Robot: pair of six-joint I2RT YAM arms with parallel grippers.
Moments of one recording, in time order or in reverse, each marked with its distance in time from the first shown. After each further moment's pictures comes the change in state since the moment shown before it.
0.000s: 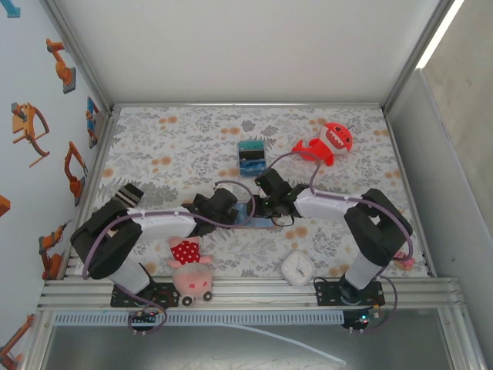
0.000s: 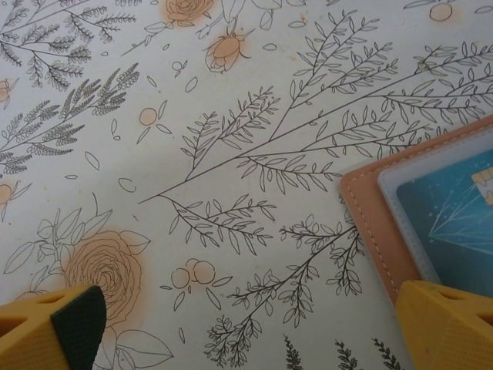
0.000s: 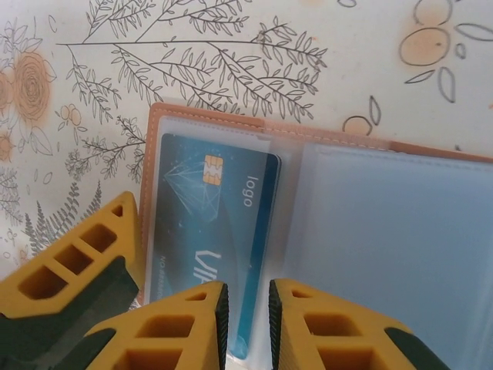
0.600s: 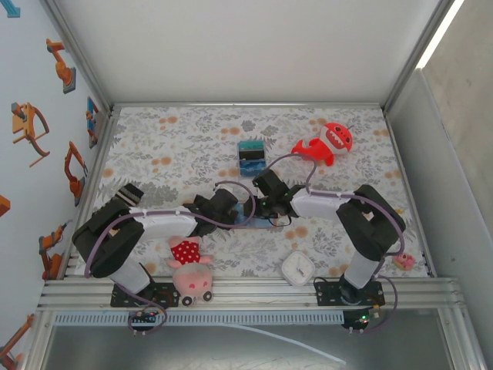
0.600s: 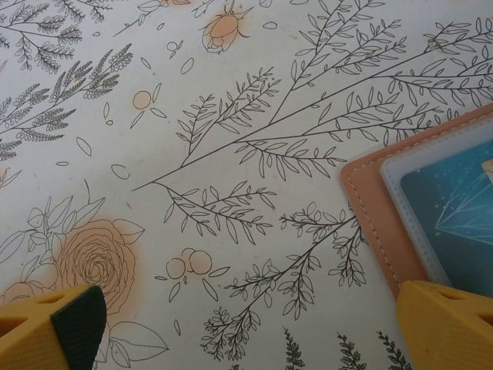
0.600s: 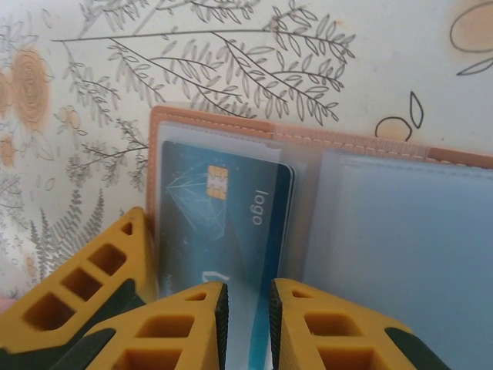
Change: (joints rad) left arm 0.000 0.012 0.003 -0.018 0.006 -0.013; right arm 0.000 0.063 0.003 0.054 -0.039 0.030
